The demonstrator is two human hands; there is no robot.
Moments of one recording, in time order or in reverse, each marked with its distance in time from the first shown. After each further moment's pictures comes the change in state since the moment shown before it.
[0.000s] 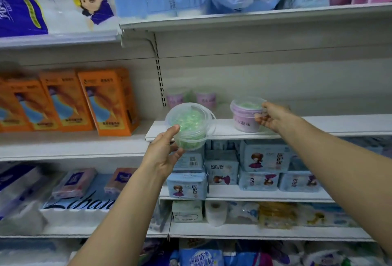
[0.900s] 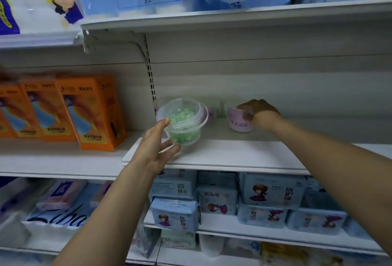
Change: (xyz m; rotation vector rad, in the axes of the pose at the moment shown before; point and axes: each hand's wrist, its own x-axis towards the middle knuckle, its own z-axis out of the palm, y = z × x) left_hand 0.092 0.018 0.058 -0.002 0.080 0.035; right_hand 0.108 -0.037 0.041 -1.309 -0.274 -0.768
